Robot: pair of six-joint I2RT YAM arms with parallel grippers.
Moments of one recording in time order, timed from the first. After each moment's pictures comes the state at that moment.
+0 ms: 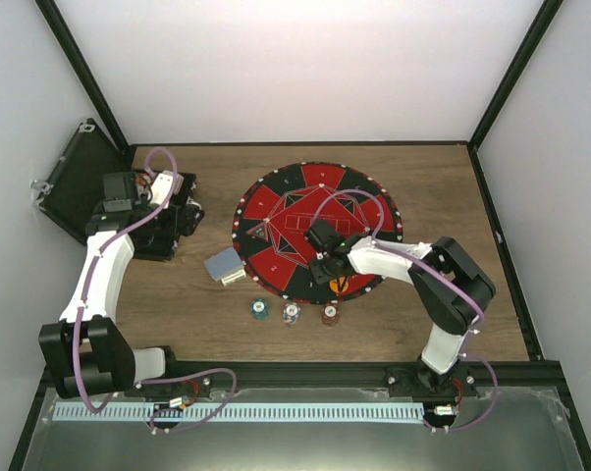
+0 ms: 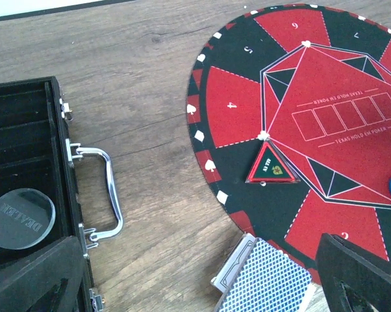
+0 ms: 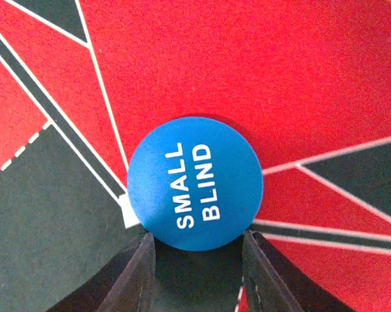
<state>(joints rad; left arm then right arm) 0.12 1.28 1.05 -0.59 0.50 0.29 0.74 1.74 0.98 -0.44 0.09 0.31</state>
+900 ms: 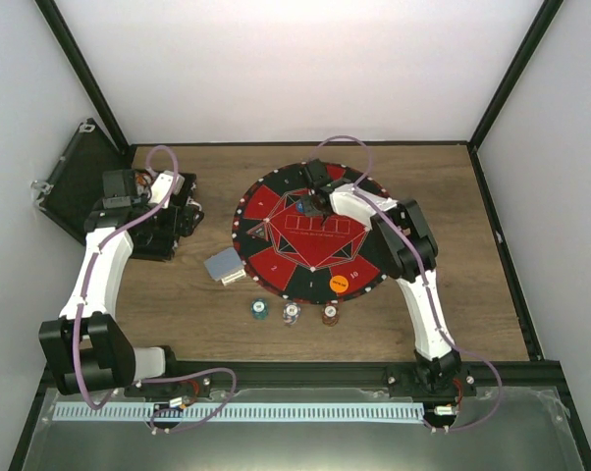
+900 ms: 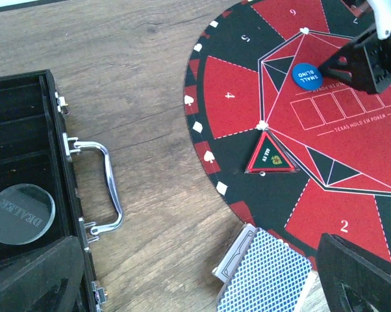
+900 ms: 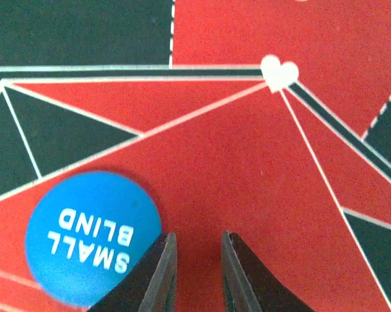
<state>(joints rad) 0.13 1.30 1.08 -0.65 0.51 0.33 0.53 2.27 1.71 -0.45 0.21 0.20</state>
